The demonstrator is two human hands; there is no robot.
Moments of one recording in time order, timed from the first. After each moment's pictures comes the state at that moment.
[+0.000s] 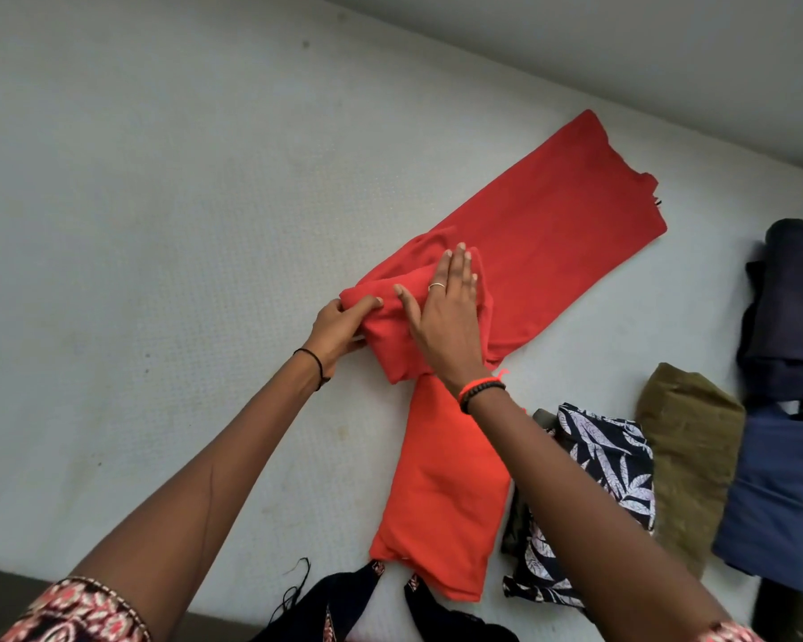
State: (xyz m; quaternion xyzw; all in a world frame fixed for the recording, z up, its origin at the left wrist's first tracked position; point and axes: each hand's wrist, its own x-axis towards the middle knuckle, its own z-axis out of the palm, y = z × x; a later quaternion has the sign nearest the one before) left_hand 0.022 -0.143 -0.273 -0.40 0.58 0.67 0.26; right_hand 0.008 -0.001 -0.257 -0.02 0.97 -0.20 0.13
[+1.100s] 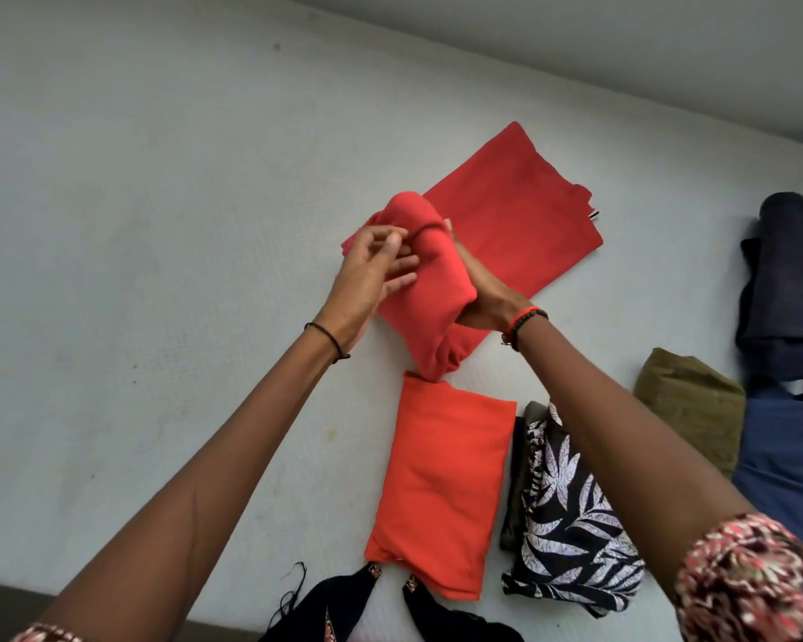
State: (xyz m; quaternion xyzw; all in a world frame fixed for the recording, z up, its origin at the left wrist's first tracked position) left_hand -0.017 -0.092 -0.202 -0.22 0.57 0.78 0.16; right_hand -0.050 0.056 -0.245 0.18 0.47 -0.72 0.47
